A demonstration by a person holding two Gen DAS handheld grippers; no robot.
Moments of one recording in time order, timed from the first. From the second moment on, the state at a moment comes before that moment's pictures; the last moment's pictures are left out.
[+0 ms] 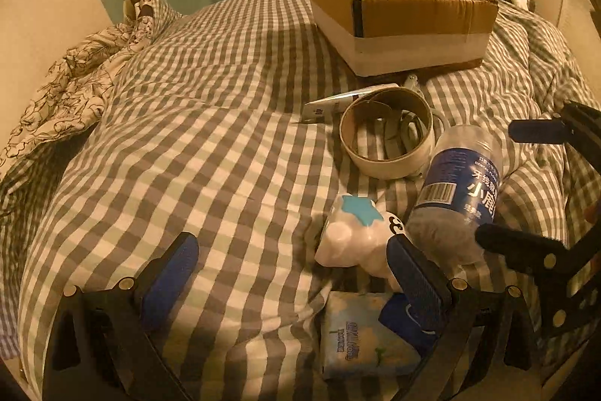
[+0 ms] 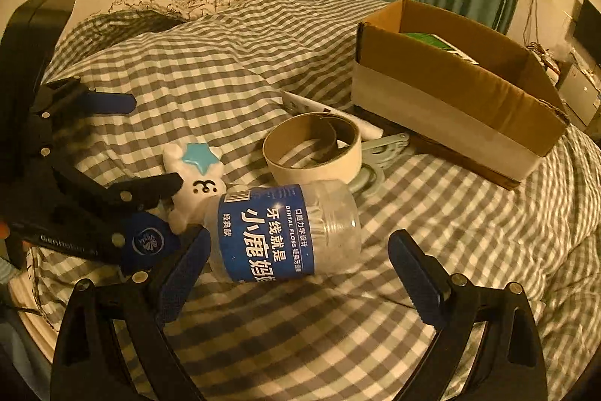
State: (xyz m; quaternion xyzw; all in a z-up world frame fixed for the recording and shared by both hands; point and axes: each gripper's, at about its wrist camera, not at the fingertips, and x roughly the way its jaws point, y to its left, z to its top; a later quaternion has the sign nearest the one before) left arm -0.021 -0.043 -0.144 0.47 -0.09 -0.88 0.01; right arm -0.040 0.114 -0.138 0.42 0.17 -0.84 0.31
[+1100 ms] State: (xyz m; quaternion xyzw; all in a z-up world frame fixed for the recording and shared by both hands) left arm -0.046 0.010 -0.187 0.54 -0.13 -0.83 -0.04; right arm -0.057 0.173 -0.130 0.42 0.10 -0.87 0.24
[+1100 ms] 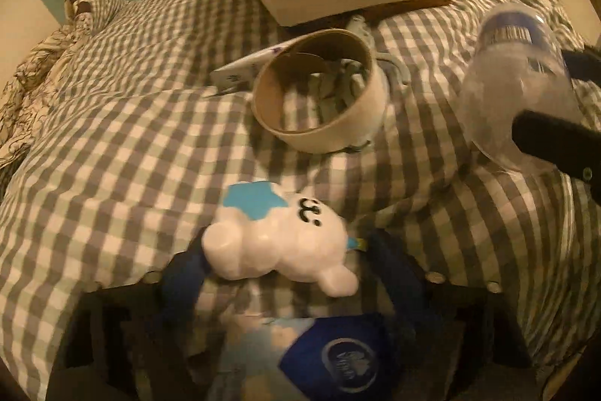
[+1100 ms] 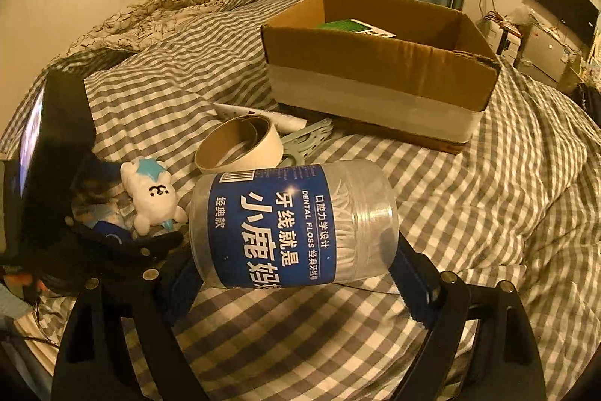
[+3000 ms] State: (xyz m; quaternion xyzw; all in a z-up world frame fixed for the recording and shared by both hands) left arm -0.300 0.055 -0.074 0.38 -0.08 -0.92 -0.06; right arm -0.306 0.214 -0.027 0.32 0.06 -0.93 0.14
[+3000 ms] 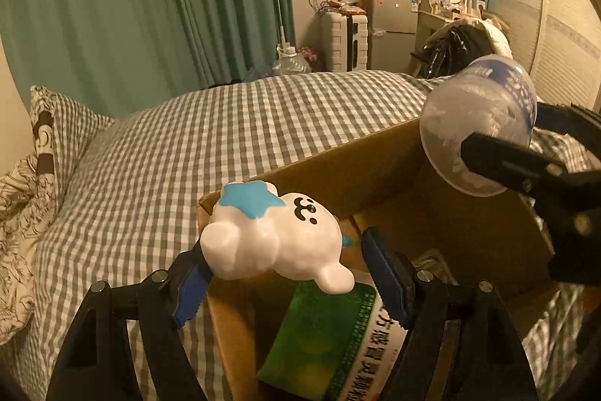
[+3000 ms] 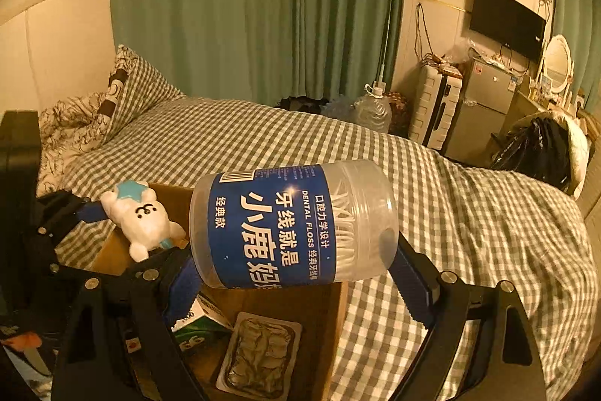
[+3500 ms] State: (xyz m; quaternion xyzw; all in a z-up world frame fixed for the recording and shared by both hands) left arm -0.229 0.040 -0.005 0.34 -0.07 -0.94 -0.06; right arm -0.219 0.215 0.064 0.24 0.06 -0.96 0.15
